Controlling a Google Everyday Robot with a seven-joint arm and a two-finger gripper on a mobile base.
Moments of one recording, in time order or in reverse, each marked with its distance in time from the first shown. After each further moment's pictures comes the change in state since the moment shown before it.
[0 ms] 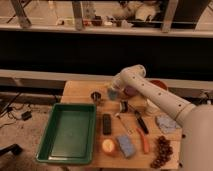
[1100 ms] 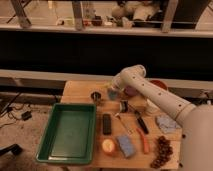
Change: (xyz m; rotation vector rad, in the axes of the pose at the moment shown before) arm 0.001 0.000 0.000 0.000 0.000 0.000
